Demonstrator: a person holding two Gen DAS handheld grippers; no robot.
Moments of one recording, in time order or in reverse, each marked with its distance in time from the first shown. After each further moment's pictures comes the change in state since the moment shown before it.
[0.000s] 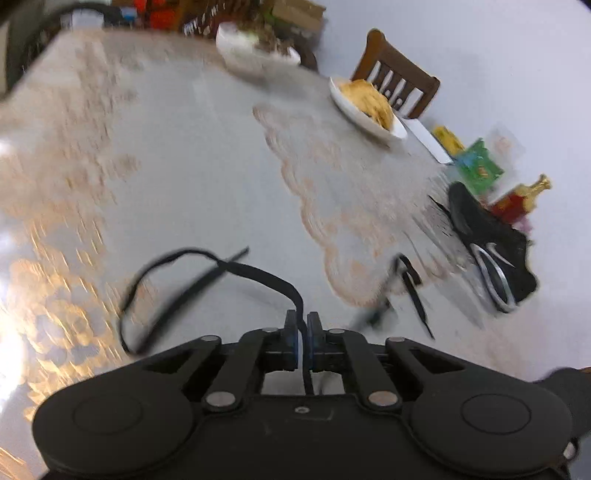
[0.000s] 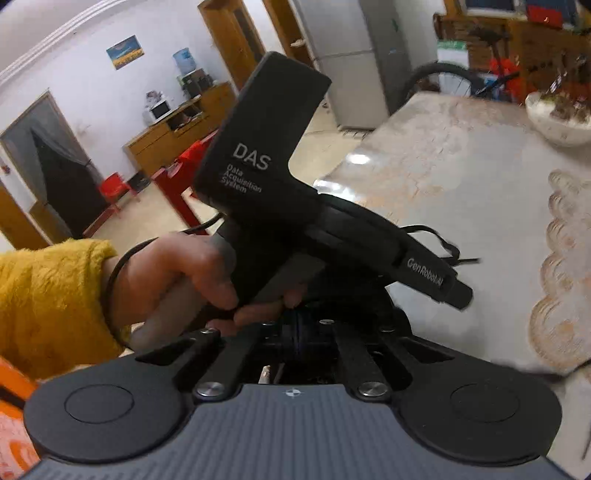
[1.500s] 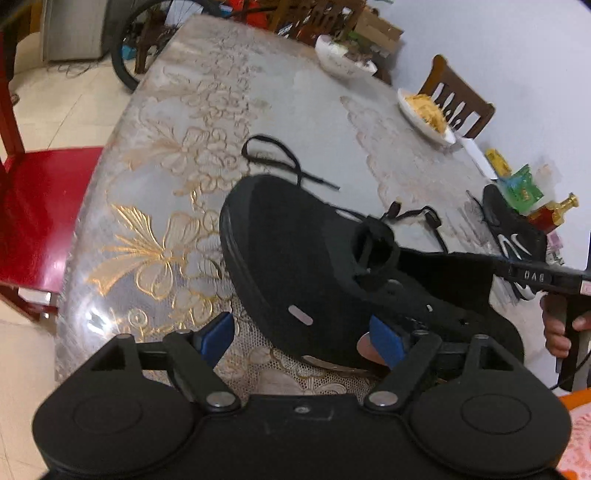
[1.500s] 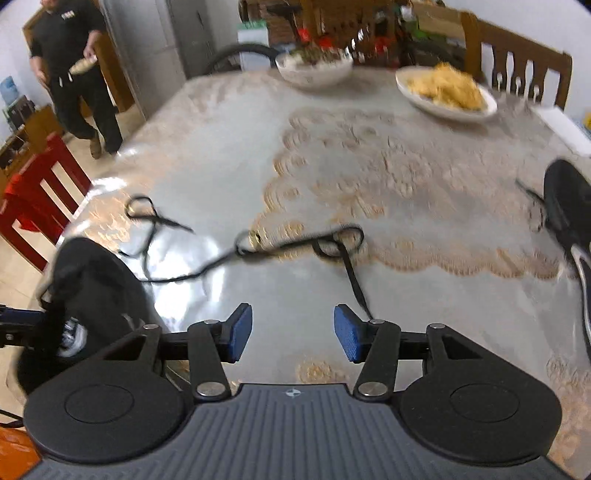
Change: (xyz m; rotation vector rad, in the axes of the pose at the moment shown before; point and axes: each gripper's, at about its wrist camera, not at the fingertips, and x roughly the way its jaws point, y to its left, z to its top) left arm -0.108 -0.022 -0.118 -0.162 -0.039 0.226; right arm -0.086 -0.085 -0.055 0.288 0.042 -0.574
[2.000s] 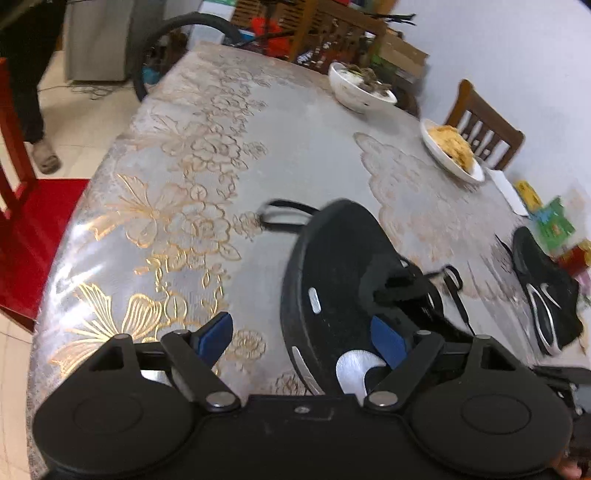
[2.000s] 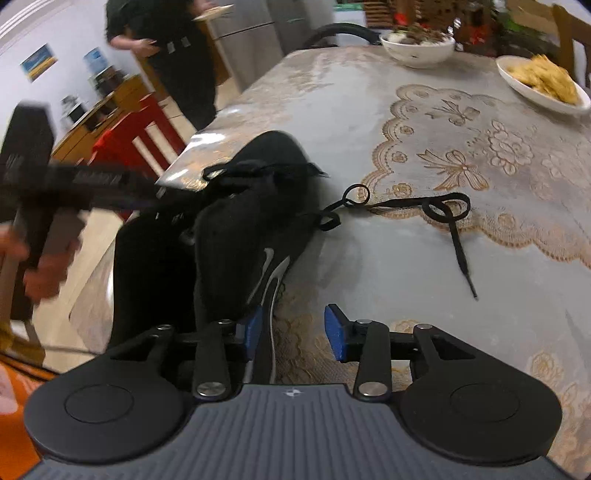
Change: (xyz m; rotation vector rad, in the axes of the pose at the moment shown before) left arm 0.031 -0.039 0.053 -0.033 -0.120 0.133; right arm -0.019 0.010 -0.028 -0.156 0.019 0.289
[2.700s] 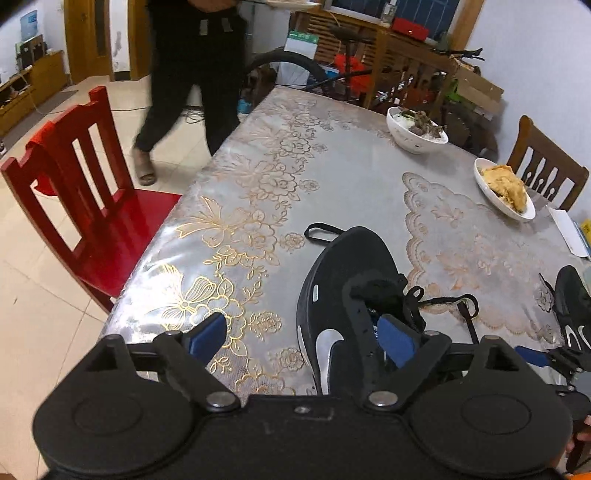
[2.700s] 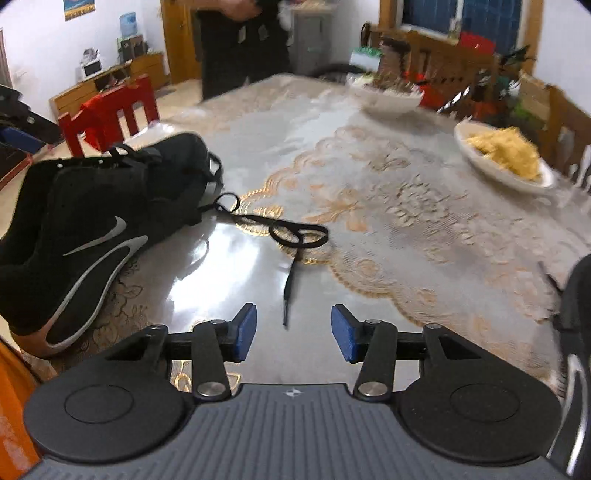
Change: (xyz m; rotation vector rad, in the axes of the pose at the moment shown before) left arm -0.068 -0.074 -0.020 -0.116 -0.094 0.307; right arm -0.012 -0.103 0.001 -0.268 -0.066 -0.104
